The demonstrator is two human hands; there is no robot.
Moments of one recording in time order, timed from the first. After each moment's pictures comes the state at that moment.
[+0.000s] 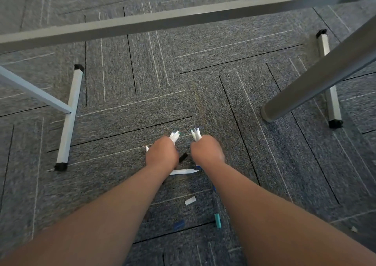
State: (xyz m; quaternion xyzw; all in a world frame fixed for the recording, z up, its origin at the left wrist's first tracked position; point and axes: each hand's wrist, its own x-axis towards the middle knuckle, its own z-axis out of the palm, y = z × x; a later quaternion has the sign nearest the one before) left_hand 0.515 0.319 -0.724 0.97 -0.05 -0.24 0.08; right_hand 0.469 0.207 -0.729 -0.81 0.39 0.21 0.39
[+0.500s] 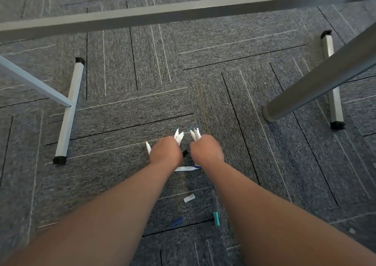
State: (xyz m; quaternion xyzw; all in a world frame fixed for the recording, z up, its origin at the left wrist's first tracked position) left_hand 0.510 0.312 -0.735 0.96 -0.02 -0.28 0.06; right_hand 0.466 0.212 -0.730 -0.81 0.37 0.21 0.39
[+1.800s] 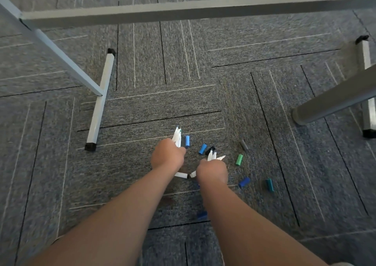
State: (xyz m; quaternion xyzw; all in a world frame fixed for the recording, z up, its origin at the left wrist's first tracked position) left_hand 0.511 0.389 -0.729 0.95 0.12 -0.25 0.15; right_hand 0.442 0.302 -0.734 -0.64 0.58 0.22 0.46
